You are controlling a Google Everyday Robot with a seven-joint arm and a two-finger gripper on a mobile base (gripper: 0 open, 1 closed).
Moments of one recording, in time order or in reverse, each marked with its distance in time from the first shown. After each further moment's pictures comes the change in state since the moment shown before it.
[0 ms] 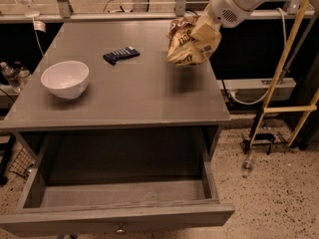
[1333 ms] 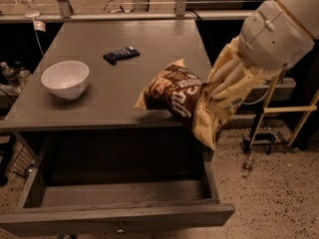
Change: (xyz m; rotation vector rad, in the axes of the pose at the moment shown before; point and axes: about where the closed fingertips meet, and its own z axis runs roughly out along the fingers) arm 0.014 0.201 -0.117 -0.438 -0.139 -0.528
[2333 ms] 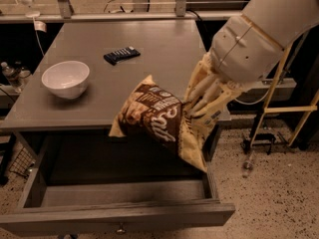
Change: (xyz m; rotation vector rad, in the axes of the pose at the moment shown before) arm -0.037 0.017 0.031 -0.131 -0.055 -0.148
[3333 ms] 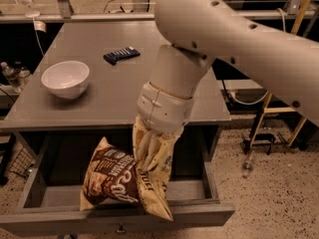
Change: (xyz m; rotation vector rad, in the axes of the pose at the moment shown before) arm -0.045 0.016 0.137 -0.372 -0.076 -0.209
